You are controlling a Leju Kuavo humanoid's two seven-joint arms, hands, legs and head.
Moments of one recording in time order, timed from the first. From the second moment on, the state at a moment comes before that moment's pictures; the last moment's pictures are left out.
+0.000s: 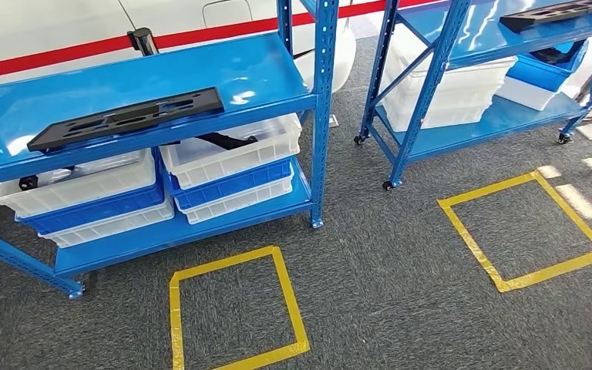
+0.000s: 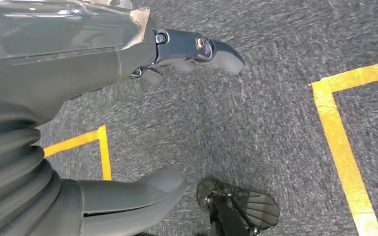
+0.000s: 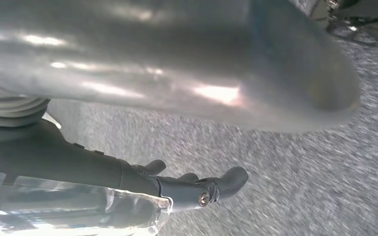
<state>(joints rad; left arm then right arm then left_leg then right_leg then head) -0.10 -0.18 1.02 -0.20 -0.90 0.34 -0.30 -0.08 0.13 -0.90 -0.19 1.49 -0.25 0.10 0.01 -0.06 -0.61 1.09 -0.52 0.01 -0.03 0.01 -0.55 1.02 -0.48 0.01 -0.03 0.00</state>
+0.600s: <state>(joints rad) -0.11 -0.18 1.02 -0.20 -0.91 0.34 -0.30 -0.08 0.13 -0.90 -0.19 1.49 -0.24 0.10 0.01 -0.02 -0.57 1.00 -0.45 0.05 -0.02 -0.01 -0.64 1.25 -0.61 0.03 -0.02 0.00</state>
